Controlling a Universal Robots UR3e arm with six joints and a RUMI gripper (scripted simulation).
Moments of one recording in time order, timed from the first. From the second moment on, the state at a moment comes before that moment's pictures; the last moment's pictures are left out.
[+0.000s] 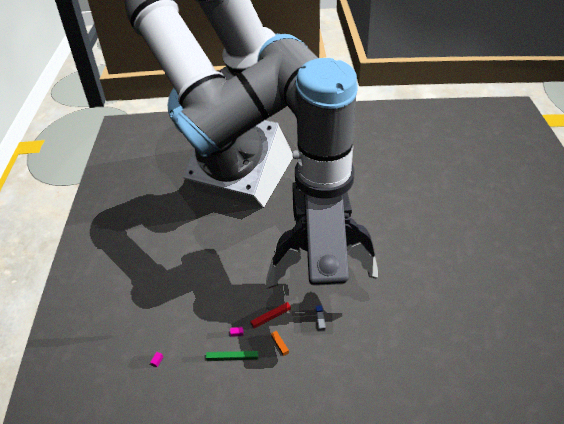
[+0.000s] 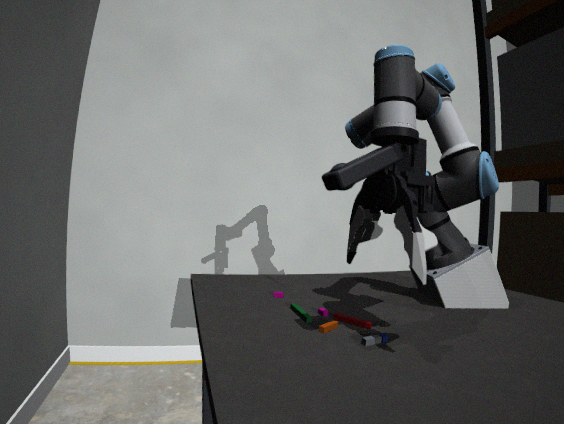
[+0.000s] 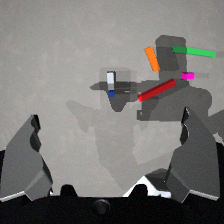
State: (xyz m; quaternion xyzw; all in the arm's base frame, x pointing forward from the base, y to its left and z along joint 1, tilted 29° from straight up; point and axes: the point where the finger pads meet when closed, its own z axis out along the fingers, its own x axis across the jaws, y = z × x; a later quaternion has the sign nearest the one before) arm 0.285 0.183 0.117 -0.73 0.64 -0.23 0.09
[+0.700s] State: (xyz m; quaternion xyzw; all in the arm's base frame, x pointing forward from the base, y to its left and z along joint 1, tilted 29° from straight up) arm 0.301 0.162 0.120 -0.77 0.59 -0.24 0.07
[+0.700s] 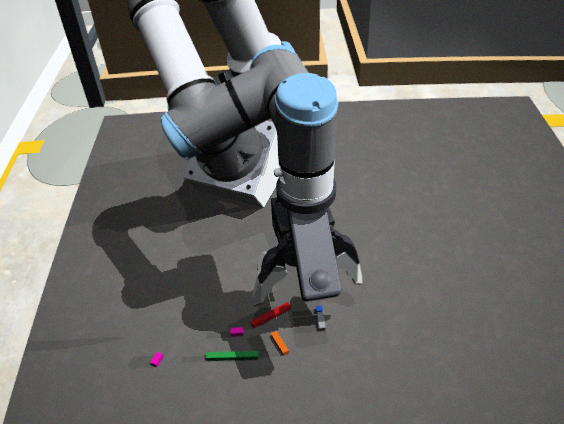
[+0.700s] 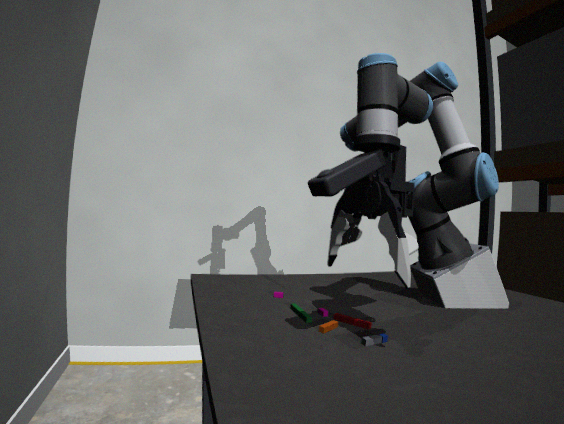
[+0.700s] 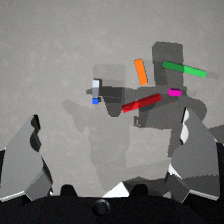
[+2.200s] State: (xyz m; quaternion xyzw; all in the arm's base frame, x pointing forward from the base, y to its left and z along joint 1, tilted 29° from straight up) arm 0.328 0.118 0.127 -0.84 0.48 -0.25 0.04
